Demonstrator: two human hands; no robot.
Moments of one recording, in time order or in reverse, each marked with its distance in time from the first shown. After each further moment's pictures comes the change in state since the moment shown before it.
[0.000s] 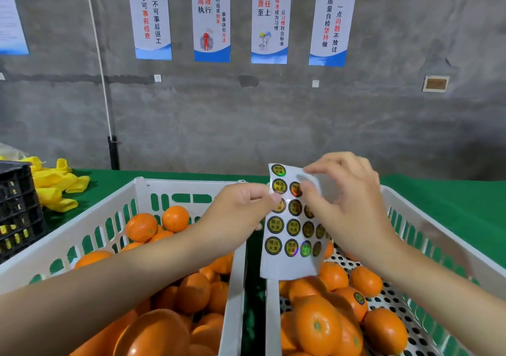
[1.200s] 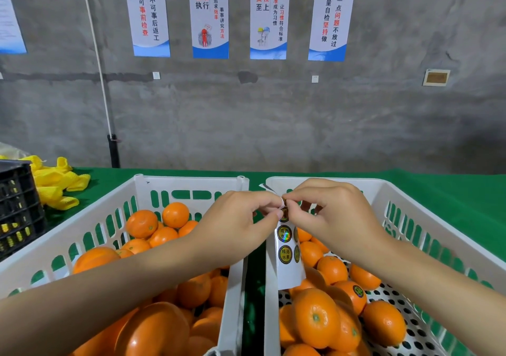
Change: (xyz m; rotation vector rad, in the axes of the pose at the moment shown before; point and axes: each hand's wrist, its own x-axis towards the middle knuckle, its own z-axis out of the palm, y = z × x) left_hand -0.010 -0.011 0.000 0.531 0.008 0.286; right_hand -0.009 -0.006 0.002 0.086 -0.249 -0.155
